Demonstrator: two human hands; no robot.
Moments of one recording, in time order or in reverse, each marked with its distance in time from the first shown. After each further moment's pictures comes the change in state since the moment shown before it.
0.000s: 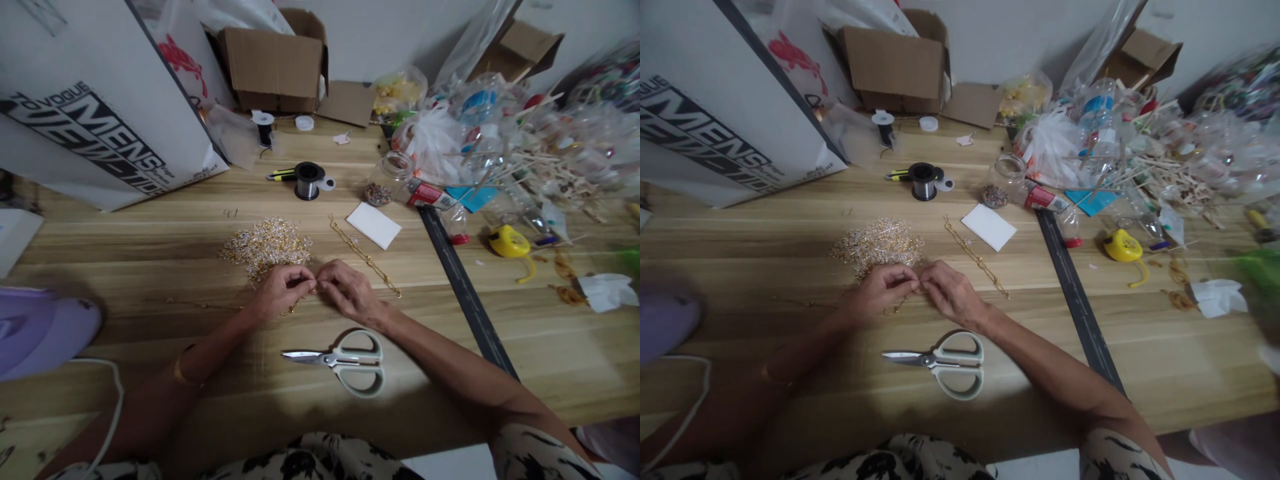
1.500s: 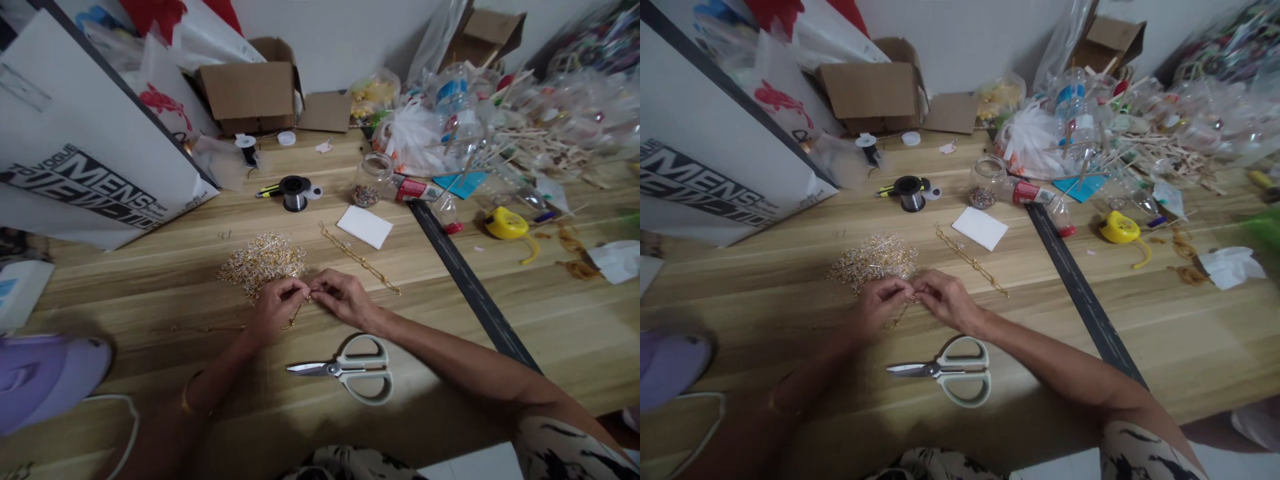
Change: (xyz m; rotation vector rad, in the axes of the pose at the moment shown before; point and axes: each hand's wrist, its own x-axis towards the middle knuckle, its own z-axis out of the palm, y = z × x) left_hand -0.001 0.000 0.003 0.118 0.107 0.027; right_hand -0.001 0.000 0.009 0.120 0.098 0.231
